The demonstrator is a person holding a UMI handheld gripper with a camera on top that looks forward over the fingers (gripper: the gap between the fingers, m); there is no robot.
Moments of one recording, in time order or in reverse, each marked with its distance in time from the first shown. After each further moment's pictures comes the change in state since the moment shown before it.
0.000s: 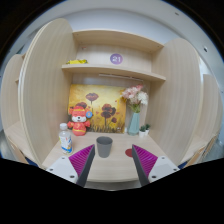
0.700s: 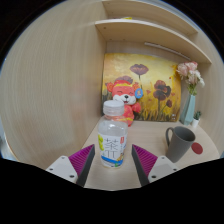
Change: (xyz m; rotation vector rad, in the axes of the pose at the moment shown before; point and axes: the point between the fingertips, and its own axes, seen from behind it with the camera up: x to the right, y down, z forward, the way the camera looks) arm -0.262 0.090 0.209 -0.112 -0.239 -0.002
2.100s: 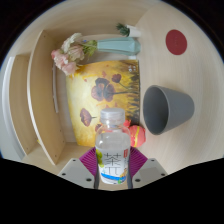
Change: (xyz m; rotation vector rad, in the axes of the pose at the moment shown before) arm 0.123 -0.120 0.003 0.090 -0.331 1.622
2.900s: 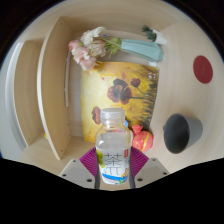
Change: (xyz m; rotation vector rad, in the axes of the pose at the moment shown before) arm -0.053 -0.024 -0.007 -0.077 -0.025 -0.141
